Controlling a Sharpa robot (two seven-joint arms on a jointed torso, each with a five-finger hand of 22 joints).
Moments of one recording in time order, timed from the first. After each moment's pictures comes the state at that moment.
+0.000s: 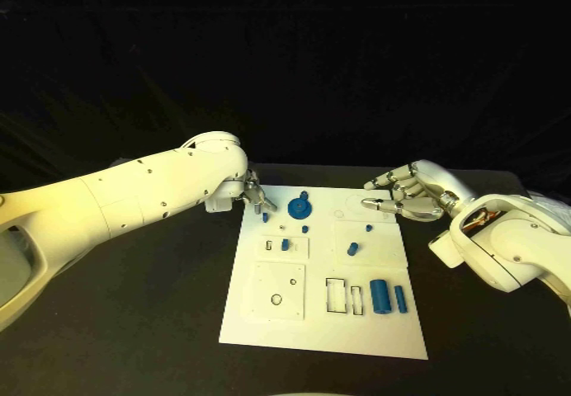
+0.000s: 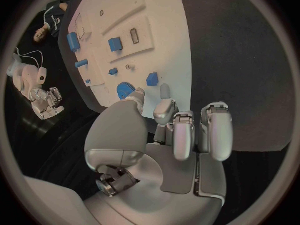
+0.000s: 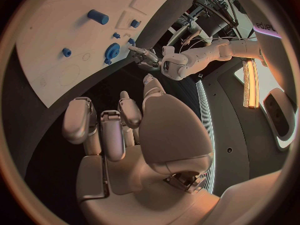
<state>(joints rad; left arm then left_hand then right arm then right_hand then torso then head) 1.36 -0.54 0.00 1.14 -1.14 0.32 -0.70 1.07 -0.06 0.11 0.29 0.12 0.97 0.06 0.48 0.58 1.35 -0.02 1.13 1.14 1.47 -0.07 1.57 1.31 0.03 1.47 0.03 1.48 1.31 1.20 -1.01 0.03 1.74 -1.01 -0.42 -0.04 1.39 -0.05 -0.10 0.26 0.33 0.98 0.14 0.07 0.11 1.37 0.06 1.12 1.26 1.46 -0.01 1.47 1.31 0.08 1.30 0.10 1.32 1.14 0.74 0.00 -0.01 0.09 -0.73</state>
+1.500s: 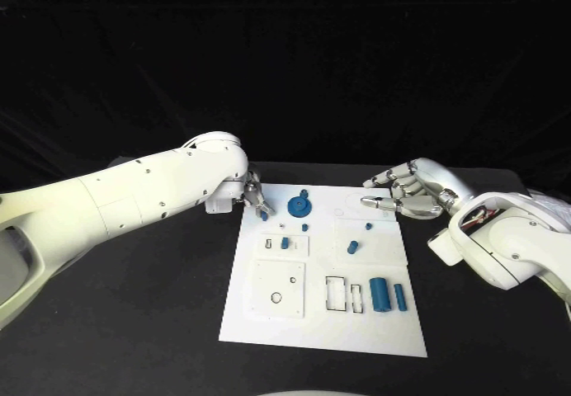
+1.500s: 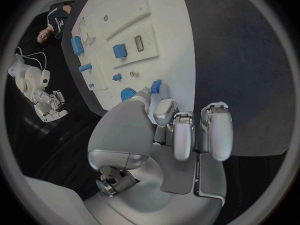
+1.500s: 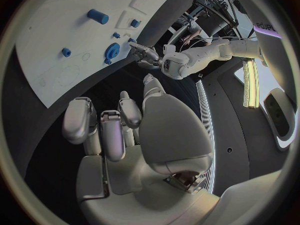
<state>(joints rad) 1.35 -0.55 0.00 1.17 -1.12 0.34 -0.70 1.19 -0.01 0.12 0.28 0.12 0.99 0.04 0.51 0.60 1.36 -0.02 1.14 1.14 1.46 -0.08 1.57 1.31 0.03 1.47 0.03 1.48 1.31 1.20 -1.00 0.03 1.74 -1.01 -0.42 -0.04 1.39 -0.05 -0.10 0.26 0.33 0.98 0.14 0.07 0.11 1.37 0.06 1.12 1.26 1.46 -0.01 1.47 1.31 0.08 1.30 0.10 1.32 1.14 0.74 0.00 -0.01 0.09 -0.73</state>
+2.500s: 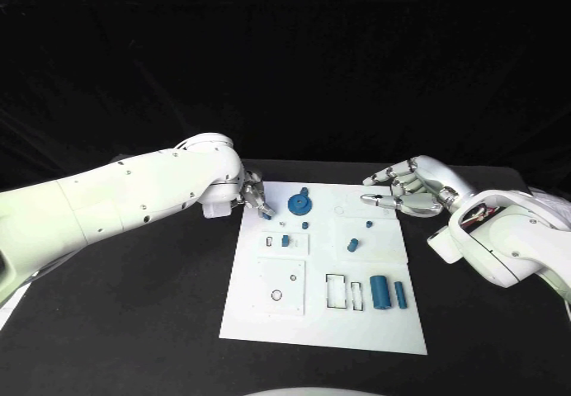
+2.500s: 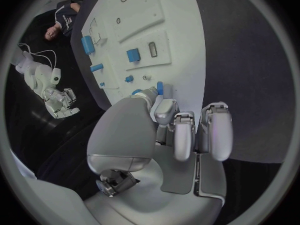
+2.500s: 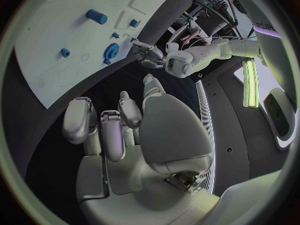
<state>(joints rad) 1.35 -0.64 0.00 1.31 -1.06 0.26 -0.67 1.35 -0.08 0.40 0.24 0.13 0.95 0.05 0.52 0.61 1.36 -0.03 1.13 1.12 1.47 -0.08 1.57 1.31 0.03 1.47 0.03 1.48 1.31 1.20 -1.00 0.03 1.74 -1.01 -0.42 -0.03 1.39 -0.05 -0.10 0.26 0.33 0.98 0.14 0.07 0.11 1.37 0.06 1.12 1.26 1.46 -0.01 1.47 1.31 0.08 1.30 0.10 1.32 1.14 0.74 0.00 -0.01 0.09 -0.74</state>
